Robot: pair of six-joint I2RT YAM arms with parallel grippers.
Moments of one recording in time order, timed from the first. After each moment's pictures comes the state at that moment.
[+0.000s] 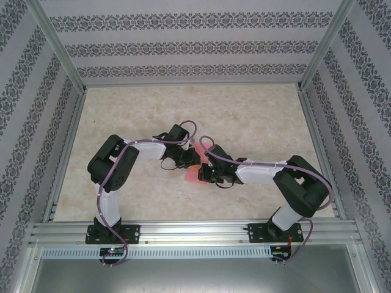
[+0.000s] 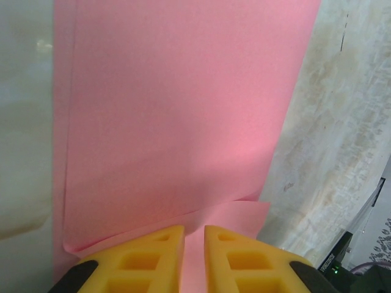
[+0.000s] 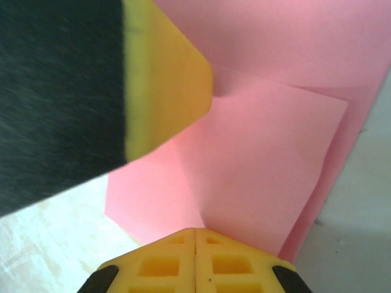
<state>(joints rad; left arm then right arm) -0.60 1.96 1.10 -0.20 0.60 -0.79 0.77 1.60 0.69 -0.08 -0.22 0.84</state>
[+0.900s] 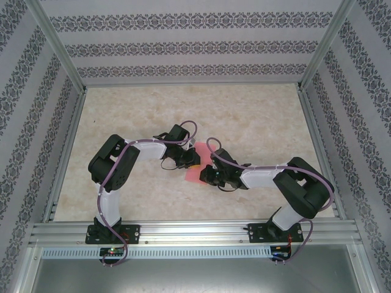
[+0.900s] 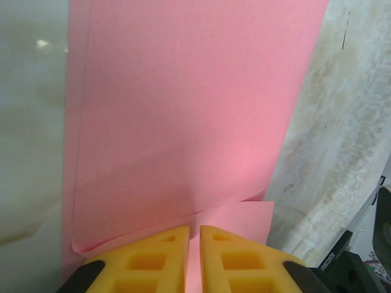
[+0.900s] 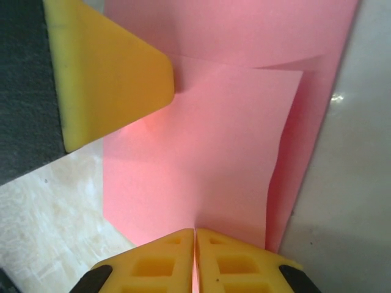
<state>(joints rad) -0.60 1.97 1.10 -0.20 0.60 -0.79 0.75 1.58 0.55 0.13 -0.26 0.97</state>
